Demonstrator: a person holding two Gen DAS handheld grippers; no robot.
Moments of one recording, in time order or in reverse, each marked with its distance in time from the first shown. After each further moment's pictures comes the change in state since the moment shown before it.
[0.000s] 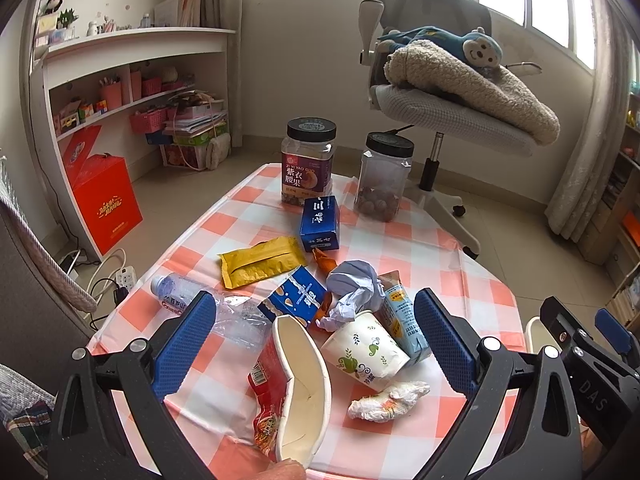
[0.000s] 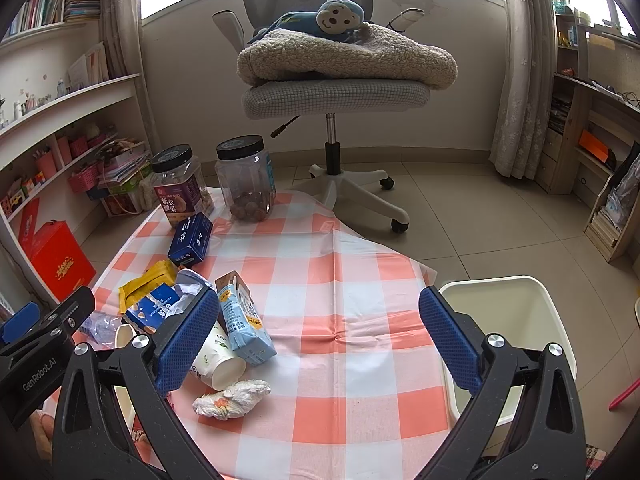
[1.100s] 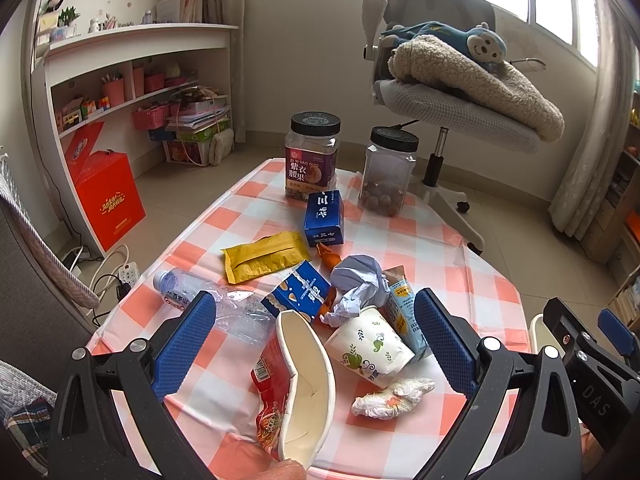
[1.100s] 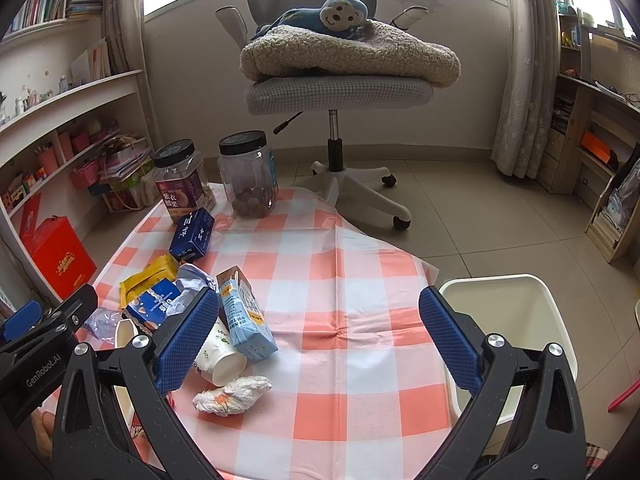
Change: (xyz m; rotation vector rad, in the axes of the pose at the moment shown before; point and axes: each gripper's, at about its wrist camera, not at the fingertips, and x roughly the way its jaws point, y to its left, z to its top) left arm 0.003 0.004 -0.004 -0.006 0.013 0.011; right arm 0.001 0.001 -0.002 -0.001 0.001 0.001
